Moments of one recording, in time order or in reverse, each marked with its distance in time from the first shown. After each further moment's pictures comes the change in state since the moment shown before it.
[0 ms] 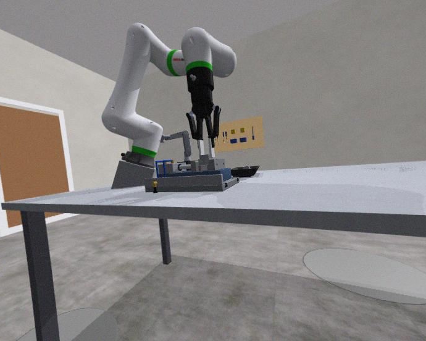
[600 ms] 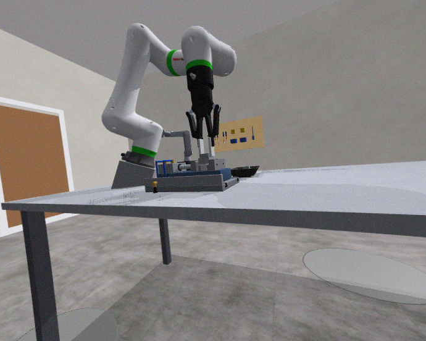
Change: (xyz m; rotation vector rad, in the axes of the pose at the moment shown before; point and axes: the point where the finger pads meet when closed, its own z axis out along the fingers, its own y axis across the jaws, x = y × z) arm 0.000 0.000 -0.004 0.000 0.000 0.000
